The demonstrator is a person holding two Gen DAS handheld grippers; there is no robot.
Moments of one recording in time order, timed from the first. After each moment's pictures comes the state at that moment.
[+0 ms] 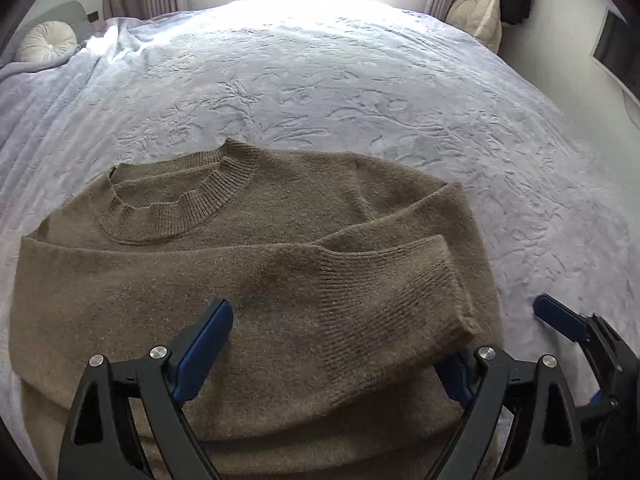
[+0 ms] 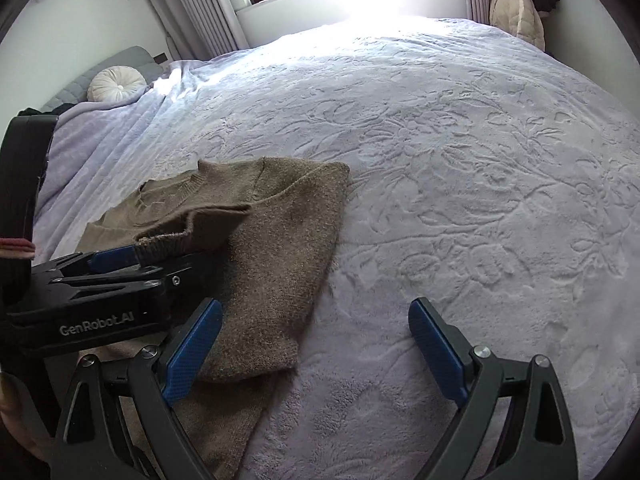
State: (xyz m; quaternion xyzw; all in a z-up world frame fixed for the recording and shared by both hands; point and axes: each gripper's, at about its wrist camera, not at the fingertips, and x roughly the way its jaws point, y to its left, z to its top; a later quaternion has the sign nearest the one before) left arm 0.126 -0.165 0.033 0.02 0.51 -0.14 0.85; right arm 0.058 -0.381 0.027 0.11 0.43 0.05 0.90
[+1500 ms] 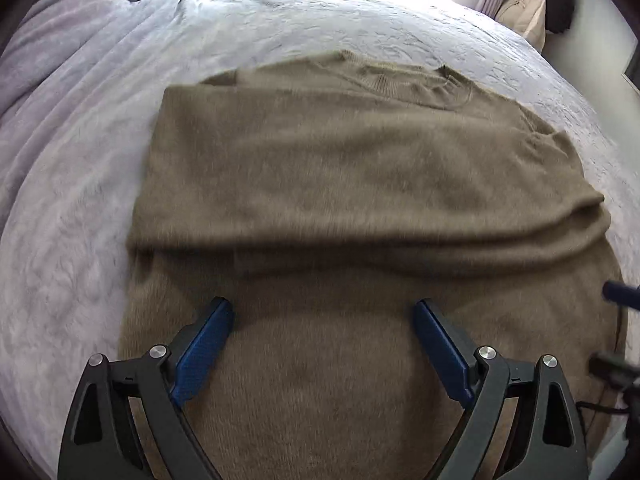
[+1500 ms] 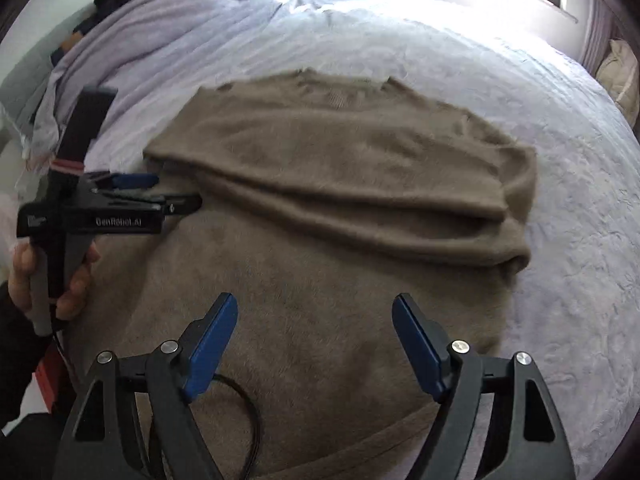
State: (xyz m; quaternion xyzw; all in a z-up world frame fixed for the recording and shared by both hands) left arm 0.049 0.050 -0.001 0.01 0.53 -0.07 0.84; right arm 0.001 -0.220 0.030 -0.04 0.52 0.18 0.83
